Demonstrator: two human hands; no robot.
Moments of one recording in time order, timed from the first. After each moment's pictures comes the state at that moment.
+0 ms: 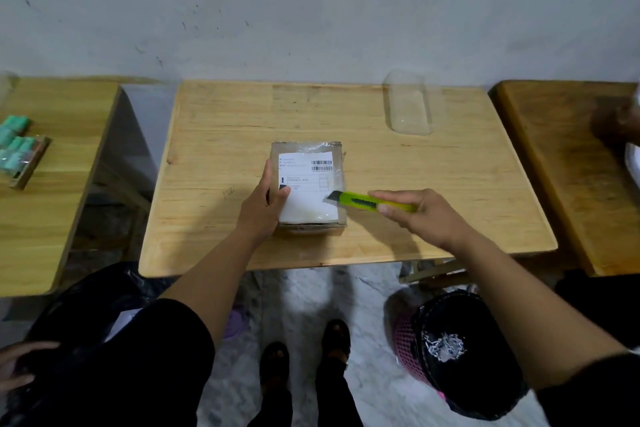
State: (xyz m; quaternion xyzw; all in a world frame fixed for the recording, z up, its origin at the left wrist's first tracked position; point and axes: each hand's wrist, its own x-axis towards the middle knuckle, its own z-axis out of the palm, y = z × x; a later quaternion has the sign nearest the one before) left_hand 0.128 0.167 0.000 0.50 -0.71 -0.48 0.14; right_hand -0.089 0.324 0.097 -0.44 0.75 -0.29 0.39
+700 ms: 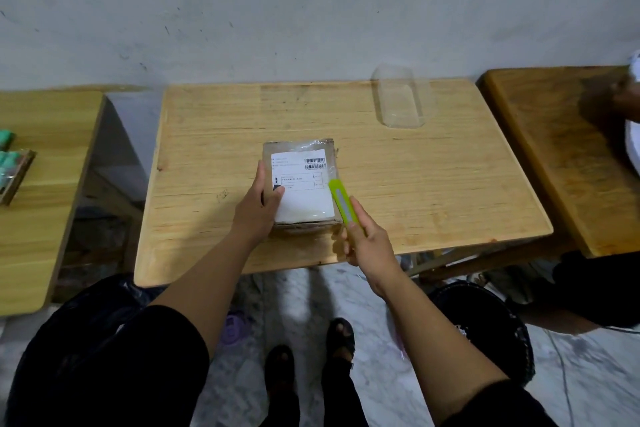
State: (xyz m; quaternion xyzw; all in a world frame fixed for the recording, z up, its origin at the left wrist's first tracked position) left_hand 0.128 0.166 -0.002 0.51 -0.70 -0.47 0.14; right_hand 0.001 0.323 0.039 -0.16 0.69 -0.52 0.48
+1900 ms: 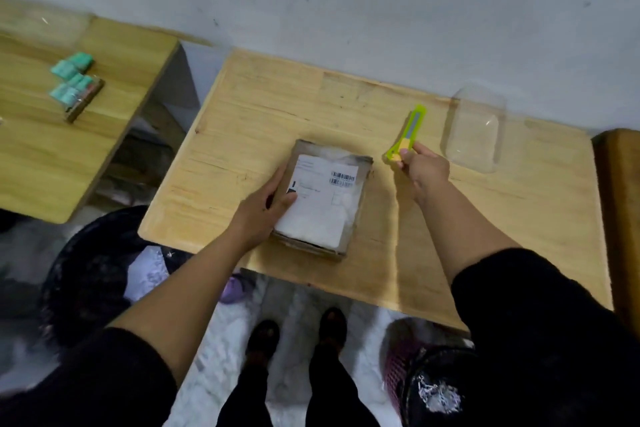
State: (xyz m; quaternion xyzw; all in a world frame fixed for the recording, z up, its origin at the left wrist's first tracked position) left_hand 0.120 0.174 0.007 0.59 -0.62 -0.49 0.15; right_hand -0.154 0.150 0.010 -0.05 0.75 -0.51 0.43
